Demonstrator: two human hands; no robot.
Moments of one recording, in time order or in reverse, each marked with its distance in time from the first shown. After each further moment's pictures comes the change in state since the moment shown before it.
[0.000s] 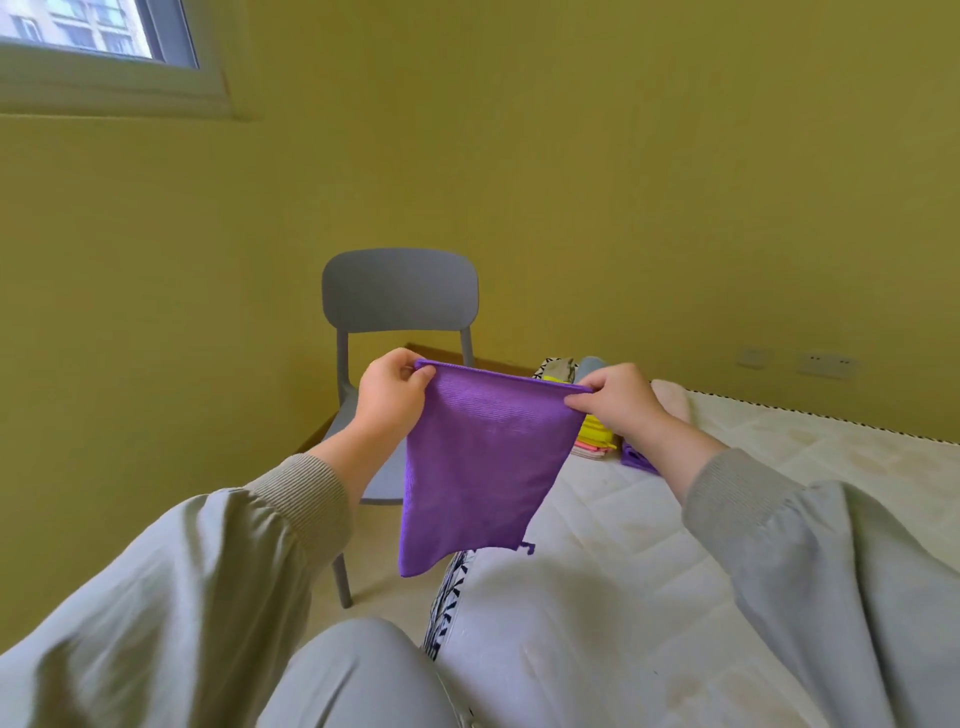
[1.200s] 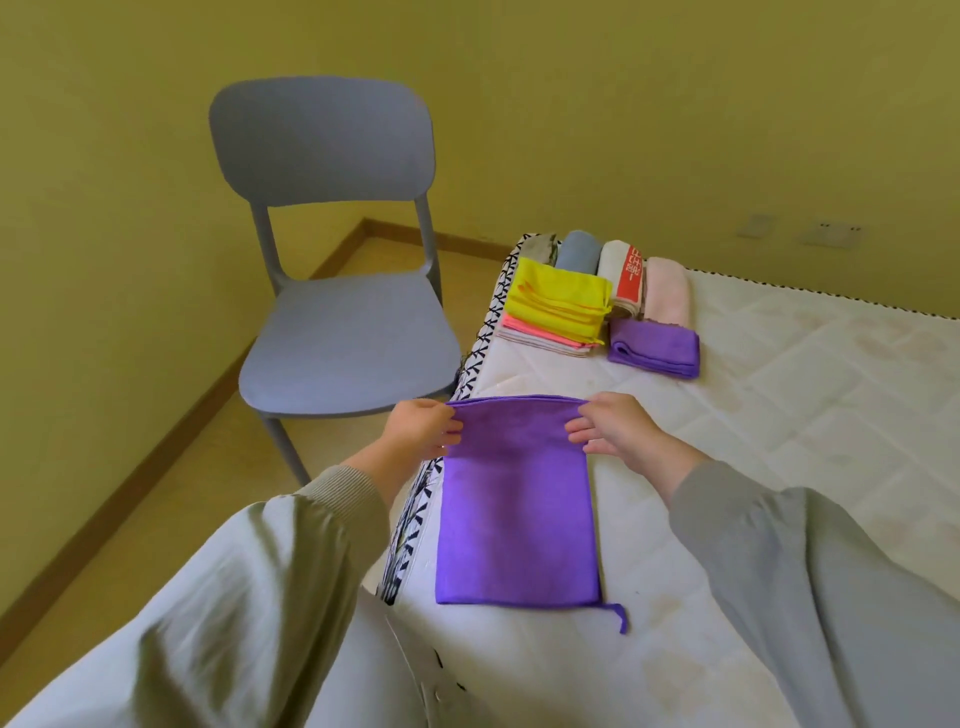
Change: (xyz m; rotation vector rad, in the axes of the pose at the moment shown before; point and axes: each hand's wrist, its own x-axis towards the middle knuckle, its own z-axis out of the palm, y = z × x) left_hand -0.015 -0.131 0.136 -0.233 -0.428 -0.730; right_hand 0.015 0.164 0.075 0.330 -0.185 0.637
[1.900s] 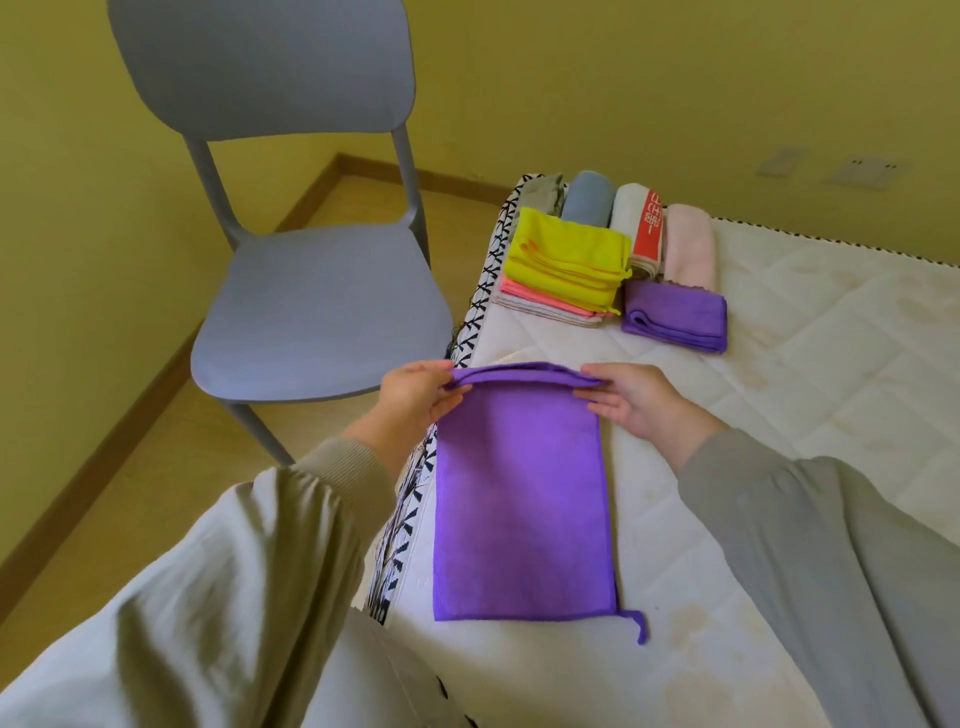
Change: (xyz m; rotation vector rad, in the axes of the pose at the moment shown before) left_hand 0.077 0.006 0.017 -0.395 0.029 -0.136; right_hand 0.079 0.005 -0.001 0.384 -0.005 0.169
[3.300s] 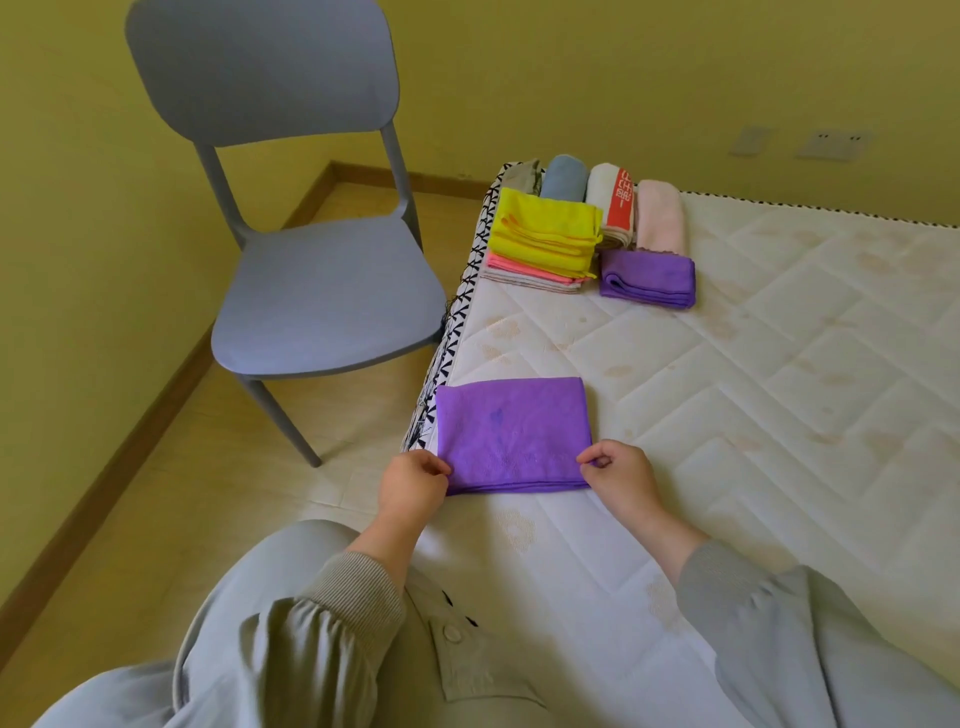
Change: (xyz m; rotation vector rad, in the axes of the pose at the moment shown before) left_hand -0.072 -0.122 -0.065 0.874 0.108 0.198; right_hand -0.089 0.151 -0.025 -0.498 0.218 -0.338
